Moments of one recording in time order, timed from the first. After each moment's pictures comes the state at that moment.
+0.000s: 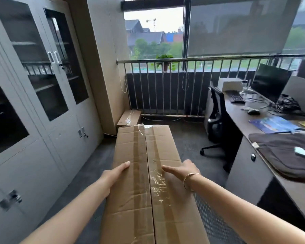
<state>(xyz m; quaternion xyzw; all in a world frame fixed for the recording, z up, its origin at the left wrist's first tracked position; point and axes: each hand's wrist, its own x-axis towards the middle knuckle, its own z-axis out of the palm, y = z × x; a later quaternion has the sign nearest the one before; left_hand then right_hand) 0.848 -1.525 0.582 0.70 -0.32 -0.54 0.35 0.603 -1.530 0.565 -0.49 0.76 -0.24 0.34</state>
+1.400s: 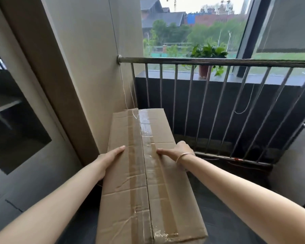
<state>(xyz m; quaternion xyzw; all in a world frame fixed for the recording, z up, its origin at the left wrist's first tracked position) 0.978 -2.749 0.566 0.72 -0.27 -0.53 0.36 0.722 -2.775 0.579 -0.54 0.73 -0.21 0.36</state>
